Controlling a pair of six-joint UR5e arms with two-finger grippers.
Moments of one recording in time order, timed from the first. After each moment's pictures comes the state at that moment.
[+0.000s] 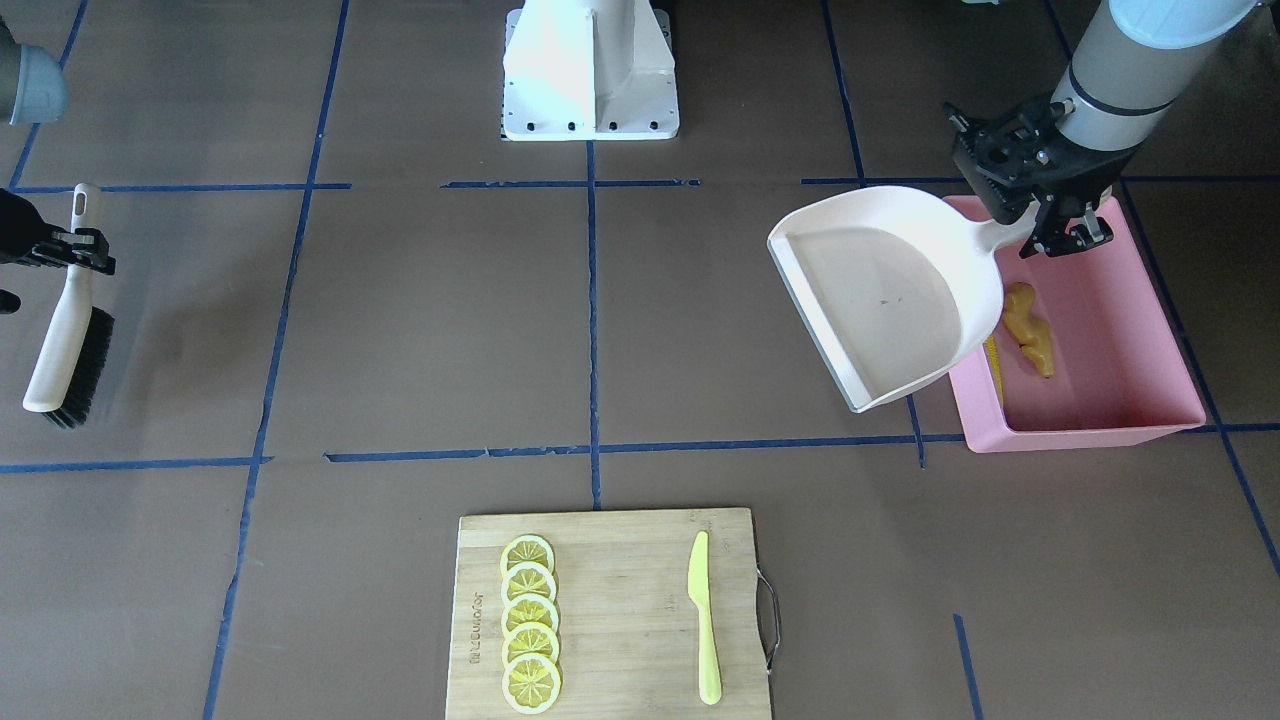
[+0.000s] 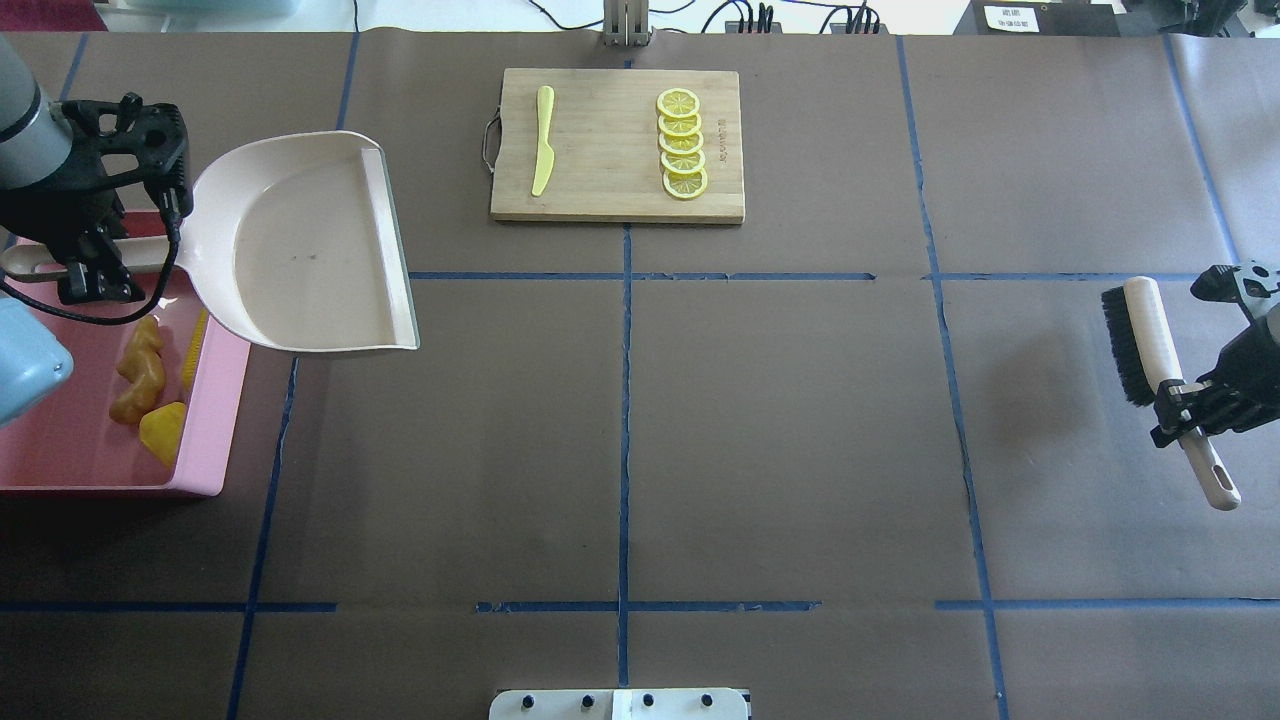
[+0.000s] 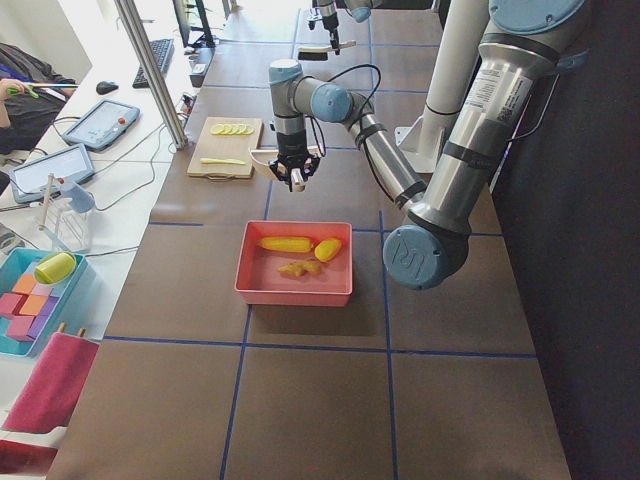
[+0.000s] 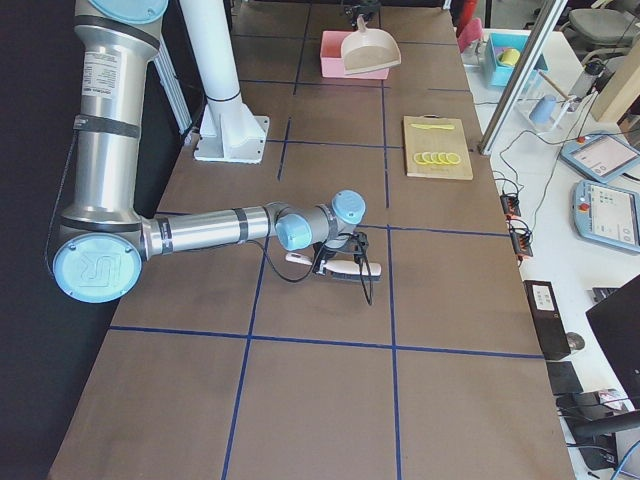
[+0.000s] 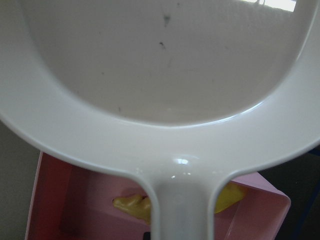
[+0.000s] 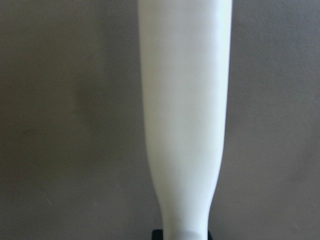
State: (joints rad) left arm -0.98 -1.95 -2.08 -1.03 -2.07 0.61; right arm 1.01 -1.71 1.79 -1.41 2.40 0.60
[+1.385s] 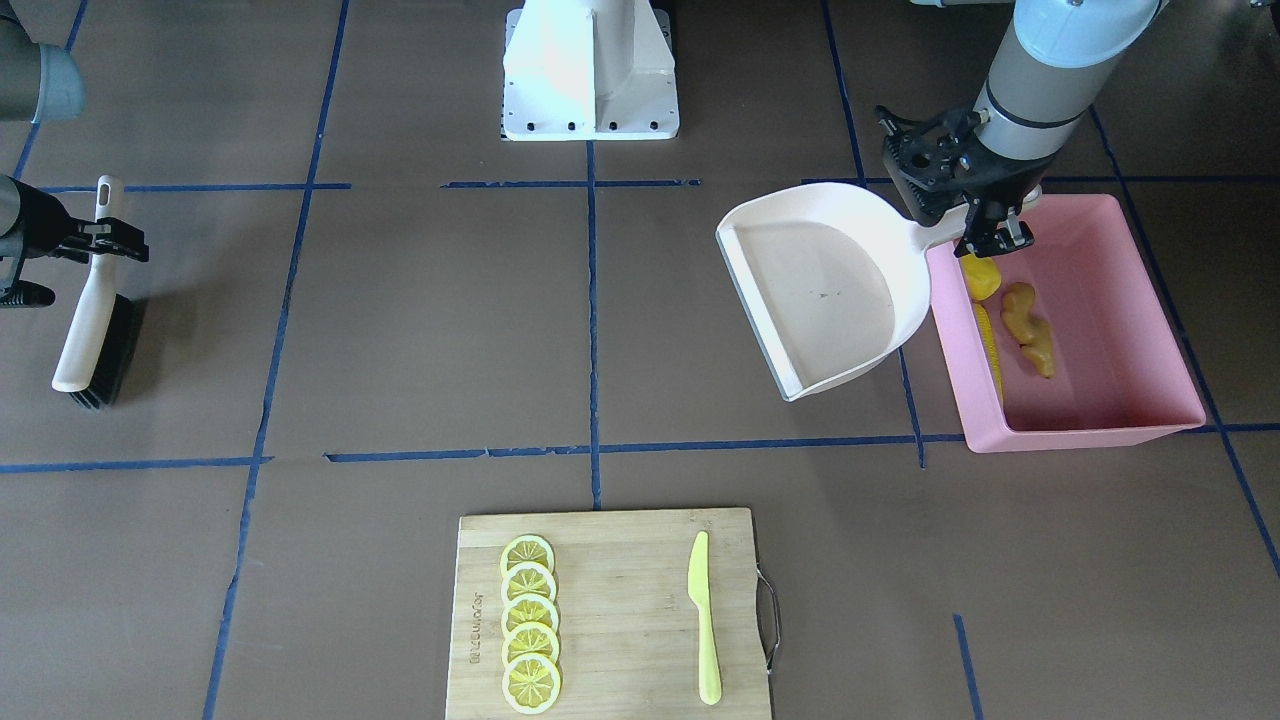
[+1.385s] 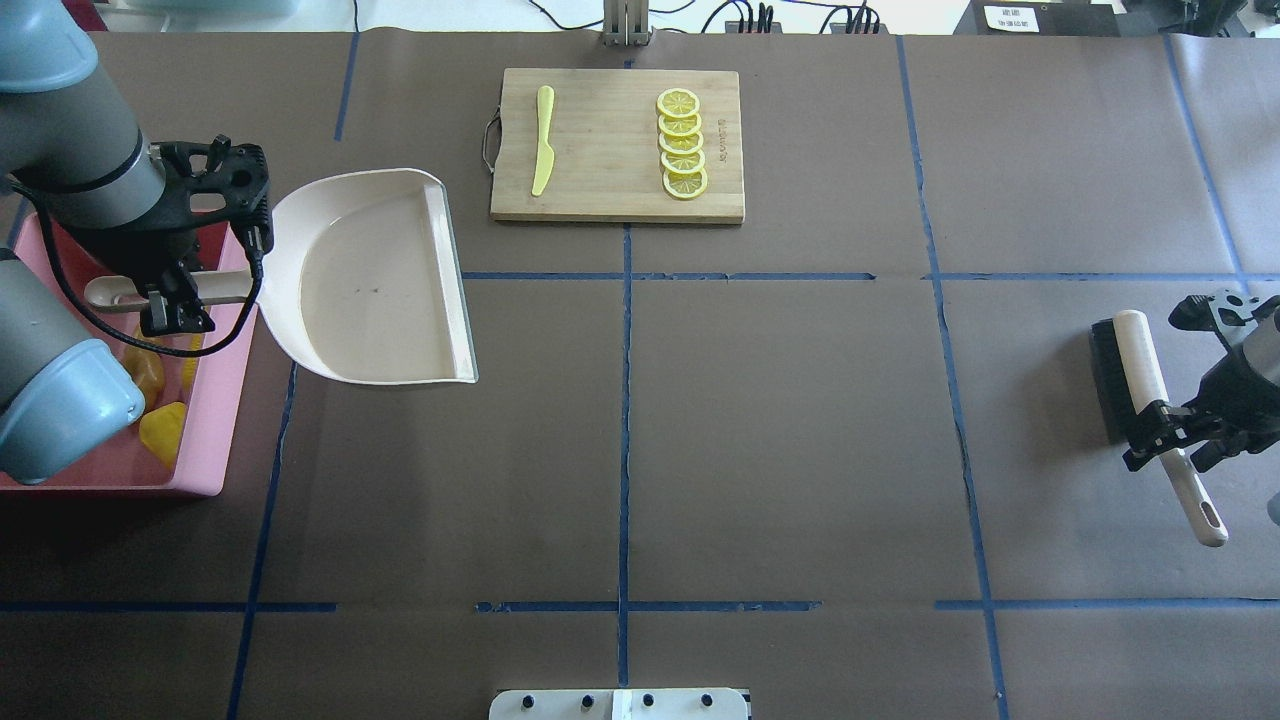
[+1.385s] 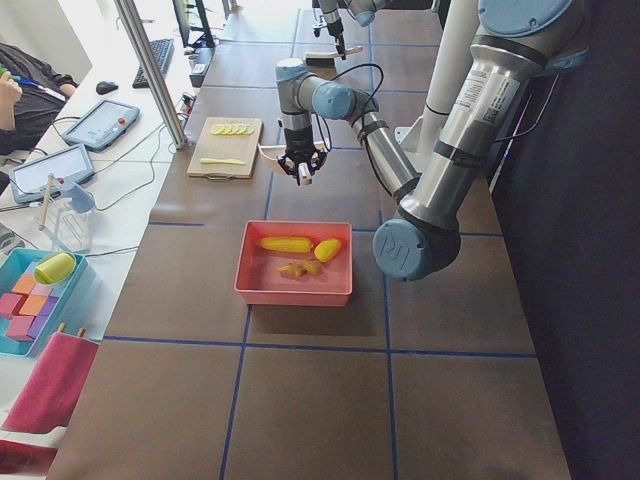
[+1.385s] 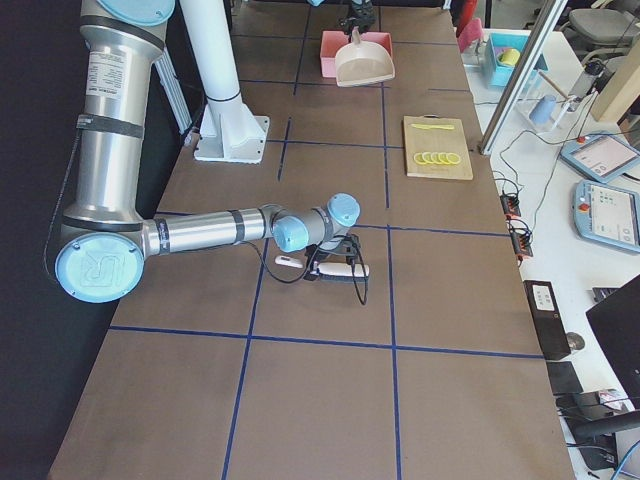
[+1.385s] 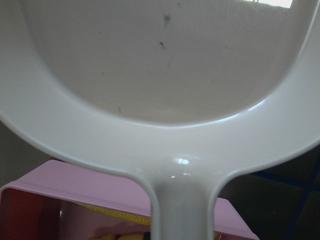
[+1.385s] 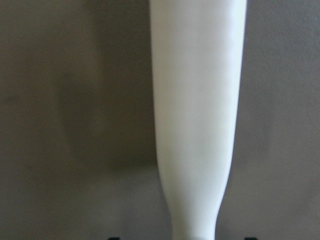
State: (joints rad) left arm -0.88 -1.99 -2.05 -1.08 -2.07 0.53; right arm 0.96 -1.72 1.79 -1.40 2.40 0.60
